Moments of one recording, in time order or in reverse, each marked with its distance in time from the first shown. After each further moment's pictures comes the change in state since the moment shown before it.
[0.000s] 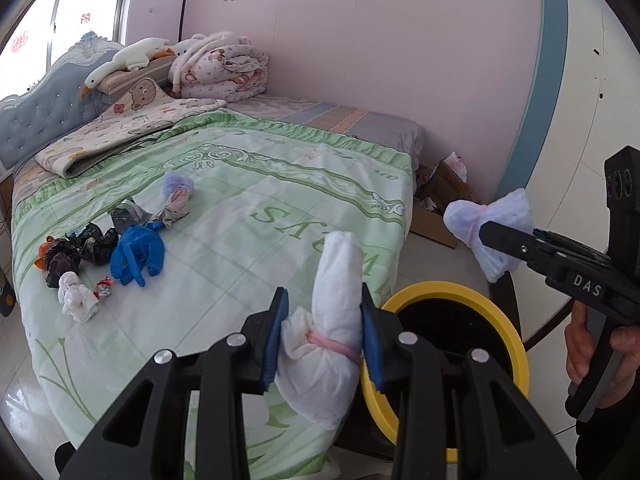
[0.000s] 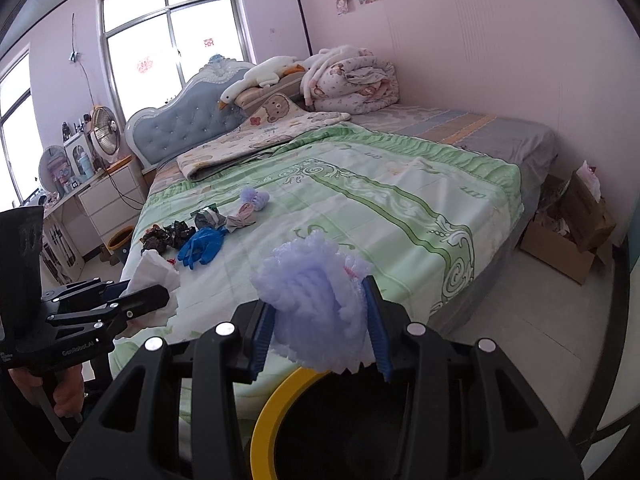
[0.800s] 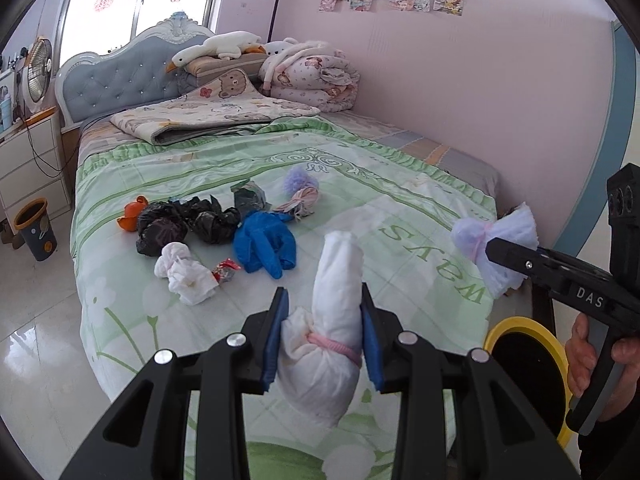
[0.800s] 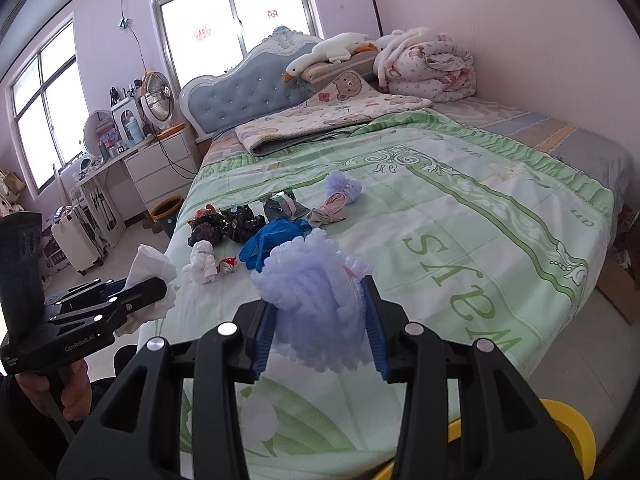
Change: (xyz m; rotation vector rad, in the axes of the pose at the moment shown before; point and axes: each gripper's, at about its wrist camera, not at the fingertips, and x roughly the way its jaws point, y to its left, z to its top) left arm -0.026 0.130 -0.021 -0.199 -0.079 0.194; right arm 0.115 0.116 0.025 -0.126 0.068 0.198
